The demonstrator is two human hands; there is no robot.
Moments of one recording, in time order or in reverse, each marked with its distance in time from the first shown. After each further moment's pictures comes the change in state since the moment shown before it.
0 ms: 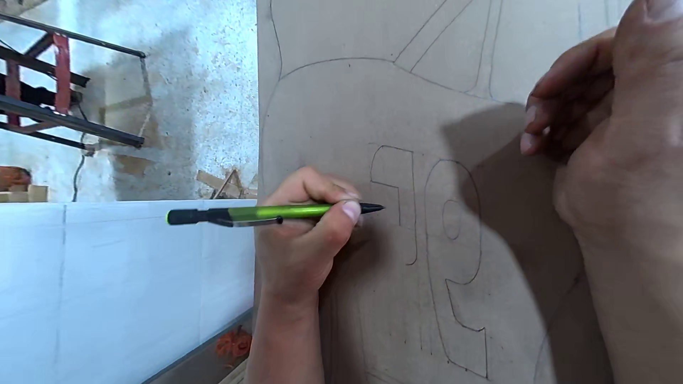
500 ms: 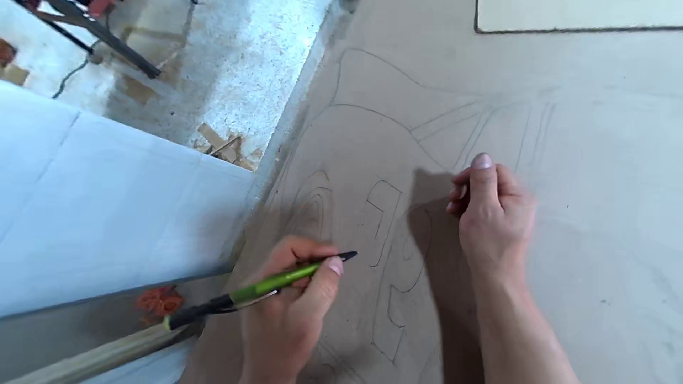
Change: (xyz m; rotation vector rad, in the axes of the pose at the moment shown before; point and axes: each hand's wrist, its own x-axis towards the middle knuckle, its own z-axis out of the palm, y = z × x) left_hand -0.070 0.064 0.059 0.286 0.583 -0.219; right_hand 0.008 -0.017 0.018 -0.231 -0.092 0.154
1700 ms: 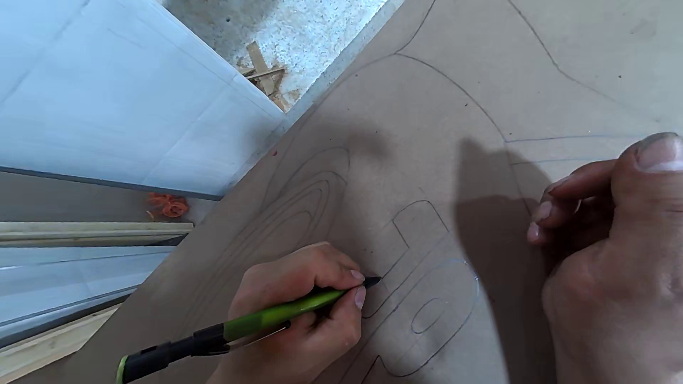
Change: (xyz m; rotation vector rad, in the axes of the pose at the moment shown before) left_hand 0.004 -0.049 0.038 0.076 0.036 0.140; right_hand 0.065 0.011 0.017 0.110 -0.324 -0.214
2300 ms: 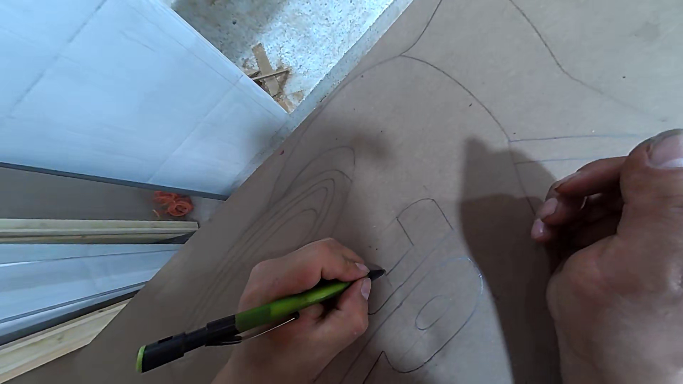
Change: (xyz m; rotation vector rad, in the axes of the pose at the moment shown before) left_hand 0.000 0.005 0.005 0.045 0.050 -0.011; right_hand -0.001 0.001 0.000 0.014 0.012 0.007
